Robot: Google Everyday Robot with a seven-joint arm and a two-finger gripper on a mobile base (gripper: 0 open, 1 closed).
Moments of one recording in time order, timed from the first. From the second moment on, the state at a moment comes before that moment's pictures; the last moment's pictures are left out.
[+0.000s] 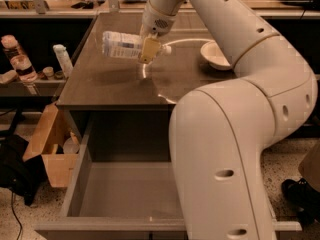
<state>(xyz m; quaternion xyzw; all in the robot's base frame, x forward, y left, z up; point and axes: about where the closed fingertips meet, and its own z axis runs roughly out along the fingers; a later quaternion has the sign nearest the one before) 0.723 0.035 0.877 -0.73 0.65 0.10 0.19</state>
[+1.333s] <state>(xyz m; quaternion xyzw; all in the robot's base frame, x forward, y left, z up) 0.596 0.013 0.885 -0.66 0.70 0.09 0.23</state>
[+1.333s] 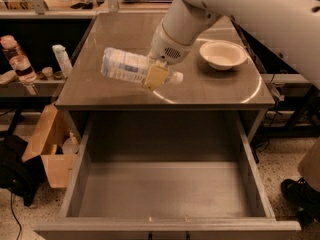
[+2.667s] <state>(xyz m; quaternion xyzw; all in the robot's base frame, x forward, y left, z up) 0.482 -0.005 0.819 -0.55 0.81 0.12 0.18</state>
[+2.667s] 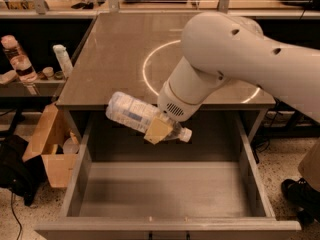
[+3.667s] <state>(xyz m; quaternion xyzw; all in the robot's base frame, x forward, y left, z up) 0.473 -0.003 0.815 -0.54 0.81 0.12 0.18</state>
